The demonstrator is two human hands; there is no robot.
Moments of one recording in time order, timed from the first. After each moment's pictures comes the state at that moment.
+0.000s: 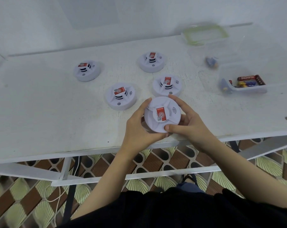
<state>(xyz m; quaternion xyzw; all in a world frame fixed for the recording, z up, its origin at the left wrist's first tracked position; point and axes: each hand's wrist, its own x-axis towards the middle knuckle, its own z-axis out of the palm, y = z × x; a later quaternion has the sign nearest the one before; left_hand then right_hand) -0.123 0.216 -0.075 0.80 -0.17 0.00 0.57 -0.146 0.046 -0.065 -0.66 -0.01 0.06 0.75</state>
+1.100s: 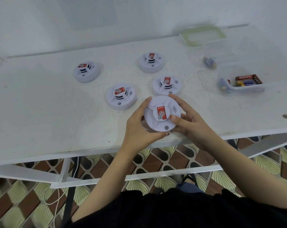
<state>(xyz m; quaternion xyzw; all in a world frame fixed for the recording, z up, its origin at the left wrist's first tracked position) -0.120 0.221 -0.083 0.80 -0.17 0.00 0.57 -0.146 0.043 -0.070 -0.62 -0.01 0.09 0.78</state>
